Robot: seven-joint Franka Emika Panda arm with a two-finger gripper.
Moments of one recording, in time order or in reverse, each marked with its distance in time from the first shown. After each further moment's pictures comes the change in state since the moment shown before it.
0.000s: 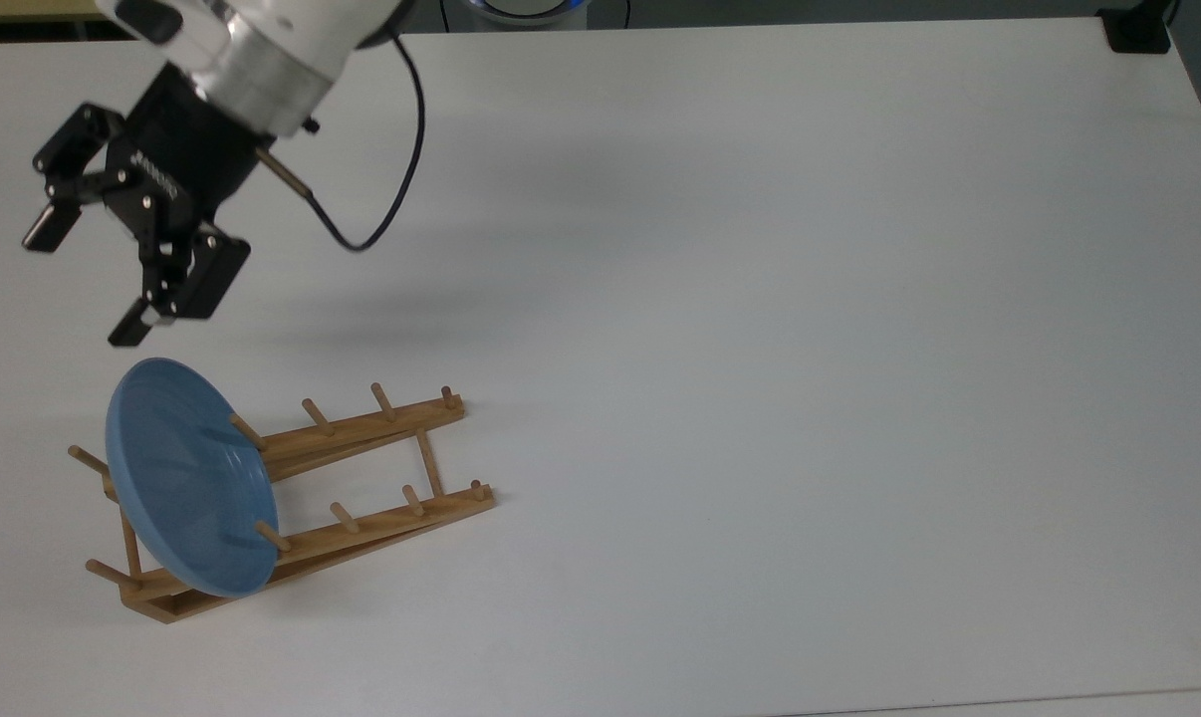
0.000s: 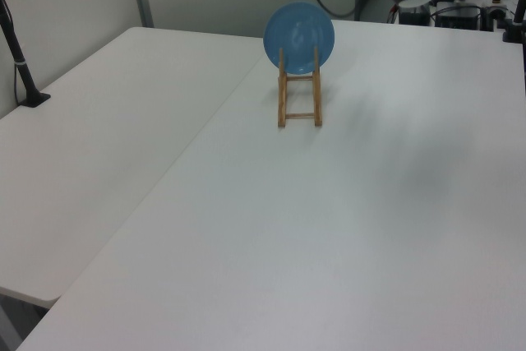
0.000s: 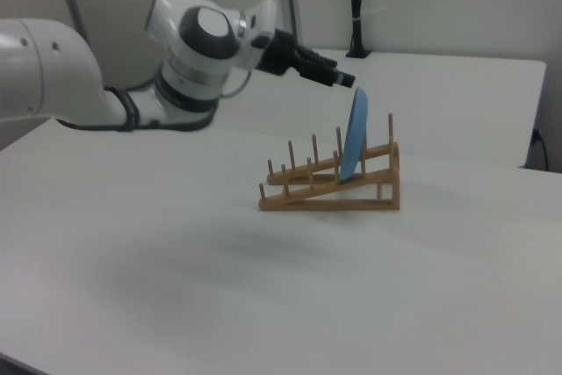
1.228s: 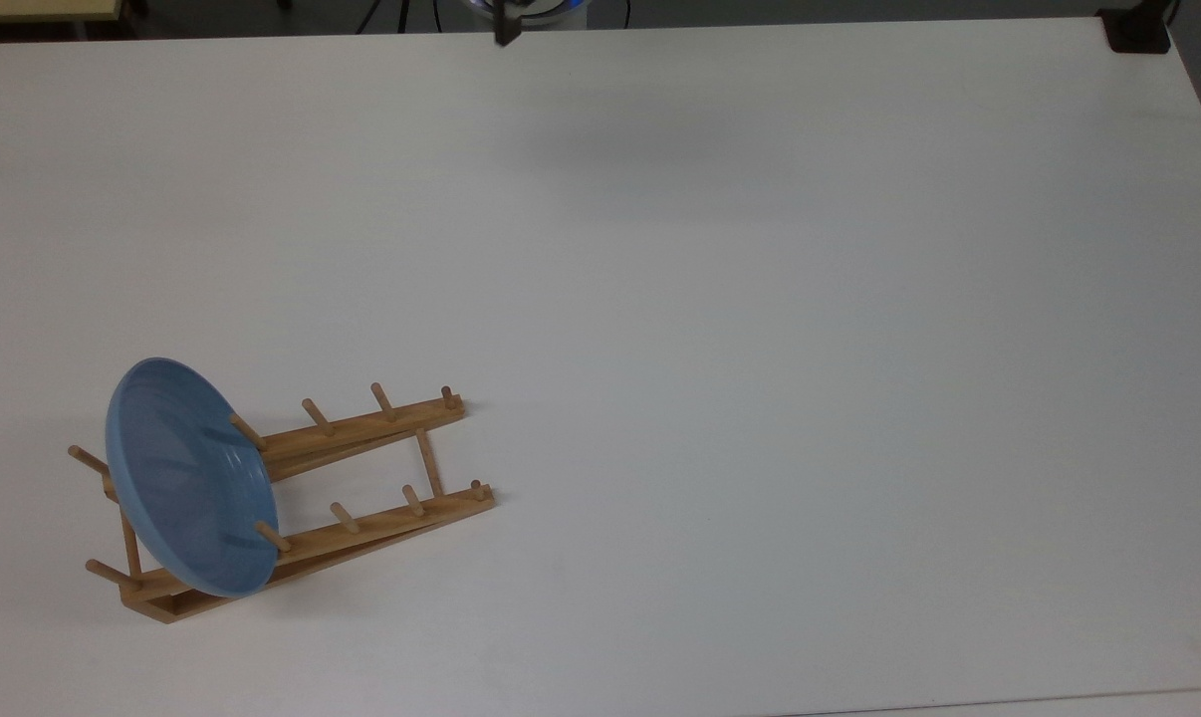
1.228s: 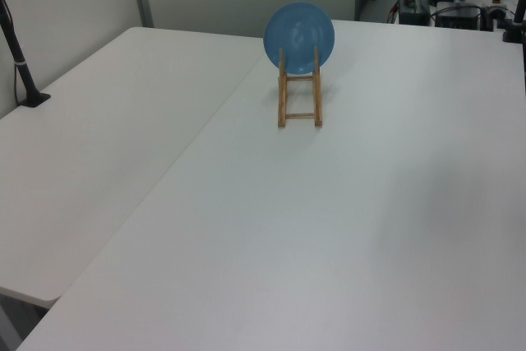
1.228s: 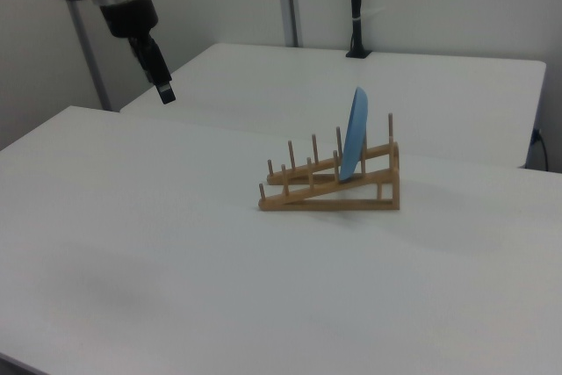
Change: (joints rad) arm 0.010 -0.349 0.213 -0.011 1.044 -0.876 -0.672
